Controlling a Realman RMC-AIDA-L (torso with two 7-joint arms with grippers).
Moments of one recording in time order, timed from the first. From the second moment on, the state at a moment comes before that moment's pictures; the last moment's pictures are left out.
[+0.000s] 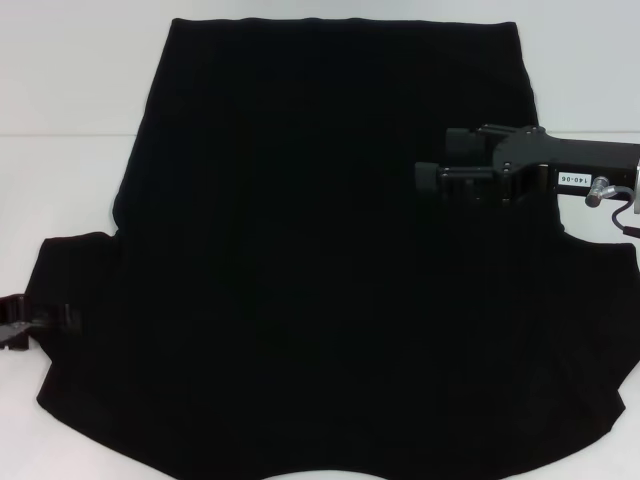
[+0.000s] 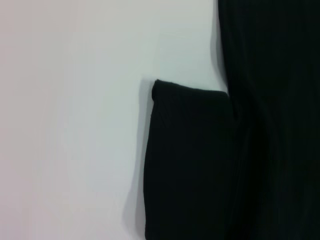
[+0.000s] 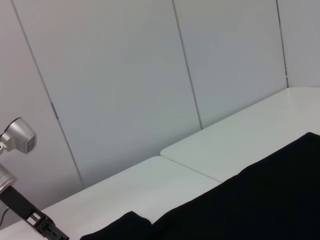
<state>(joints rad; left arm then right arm) -0.60 -2.03 0.37 0.92 2.78 1.46 -2.49 0.71 2.05 -0.67 -0.70 -1.96 -1.43 1.61</state>
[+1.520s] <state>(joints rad) -0.60 -2.03 0.39 0.90 2.78 1.44 -2.48 0.70 2.05 -0.67 -0.70 -1.95 -1.44 1.61</state>
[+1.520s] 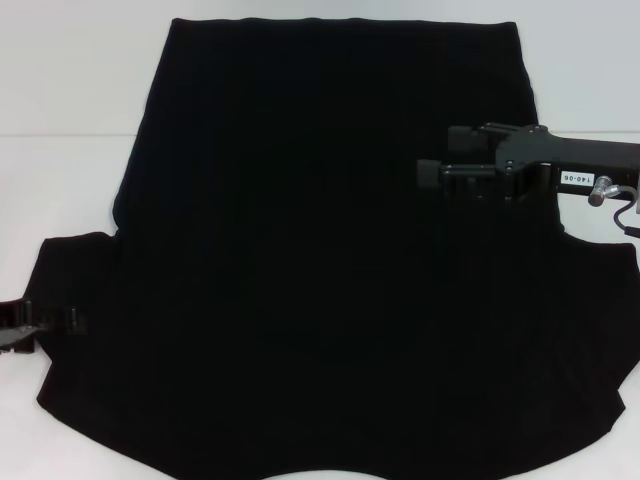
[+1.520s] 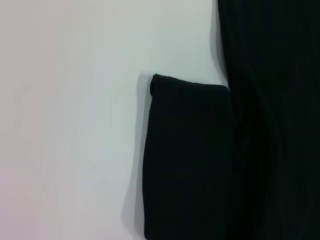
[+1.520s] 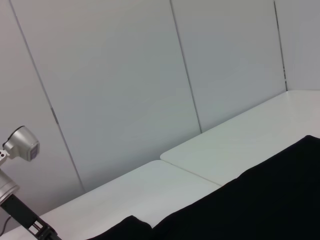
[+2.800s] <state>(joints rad) -0.63 -2.04 0.50 0.88 2.77 1.33 -2.47 0.70 2.05 -0.67 -0.70 -1.94 -1.44 1.60</state>
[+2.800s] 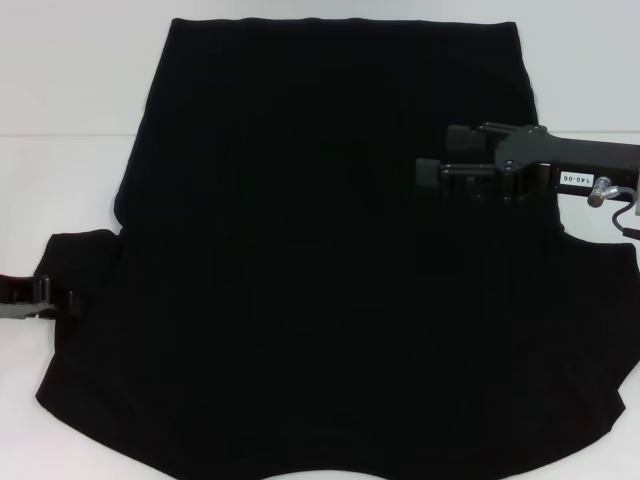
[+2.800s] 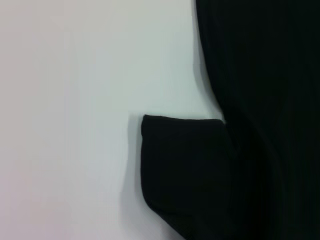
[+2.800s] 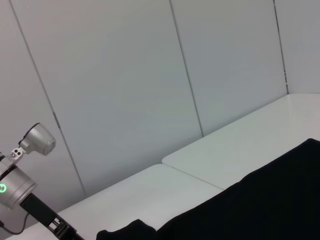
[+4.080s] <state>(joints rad) -0.63 -2.03 0.47 0.90 2.78 1.15 -2.48 0.69 2.07 -0.66 -0.69 -1.91 -1.43 1.59</state>
